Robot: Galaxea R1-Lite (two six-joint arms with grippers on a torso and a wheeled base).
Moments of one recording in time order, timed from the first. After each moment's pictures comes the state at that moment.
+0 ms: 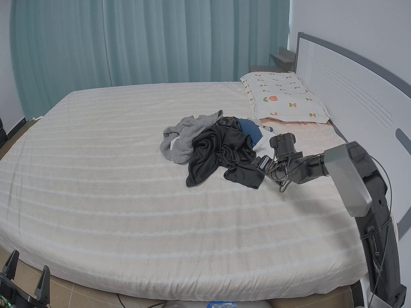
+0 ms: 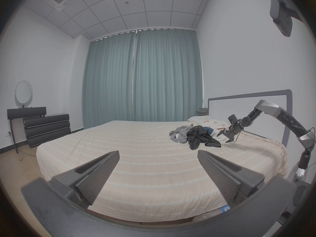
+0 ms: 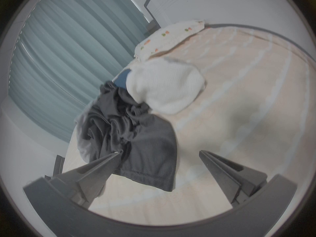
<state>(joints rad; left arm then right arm) 0.00 0.02 -0.02 -0.01 0.02 -0.01 0.31 2.68 -1.93 -0.11 -0.13 0.84</state>
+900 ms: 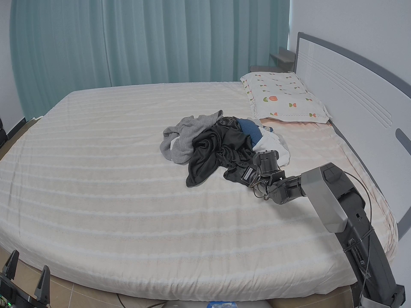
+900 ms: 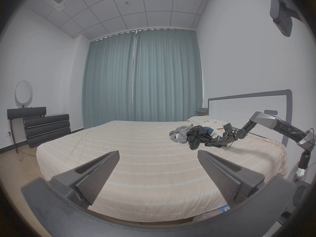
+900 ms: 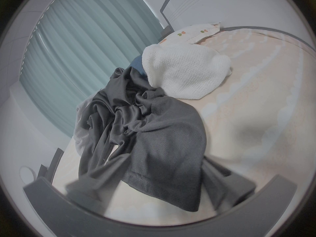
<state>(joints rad) 0.00 0.02 -0.02 -0.01 0.02 -0.01 0.38 2.84 -2.00 -0.35 -0.19 0.73</state>
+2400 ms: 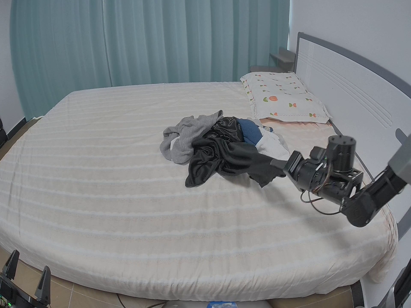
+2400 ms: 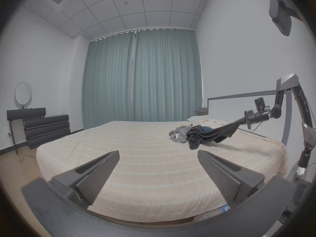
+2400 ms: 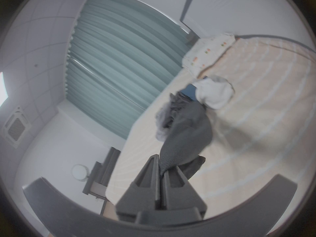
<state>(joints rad) 0.00 0.02 -0.02 -0.01 0.01 0.01 0.40 1.90 -0.74 -1.02 0.13 0.87</state>
